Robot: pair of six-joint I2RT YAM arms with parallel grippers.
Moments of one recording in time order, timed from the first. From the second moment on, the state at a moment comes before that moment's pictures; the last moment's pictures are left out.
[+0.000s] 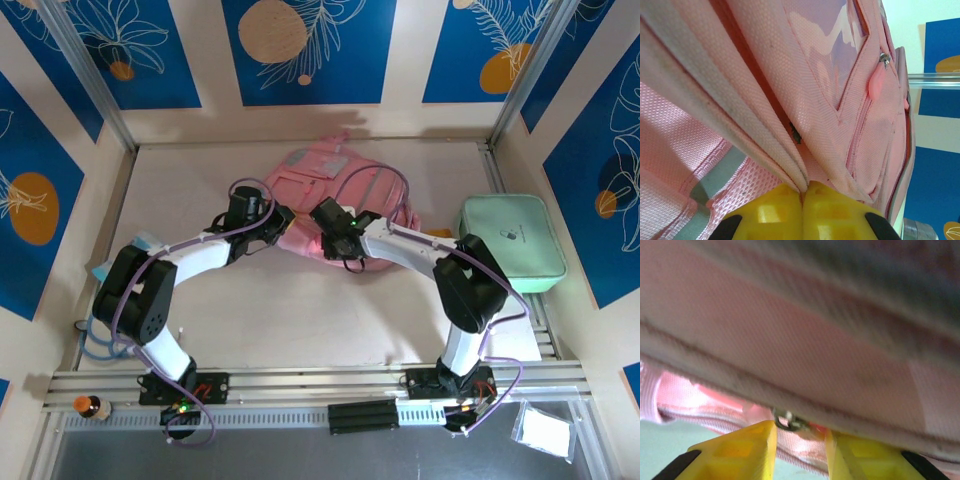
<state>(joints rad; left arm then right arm) -0.44 1.66 0.91 0.21 0.31 -1.22 0.75 1.78 1.25 -0.66 0.25 0.69</state>
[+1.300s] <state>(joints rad) -0.31 1.70 0.96 0.16 0.40 -1.13 0.71 1.57 1.01 -0.50 0.26 0.60</state>
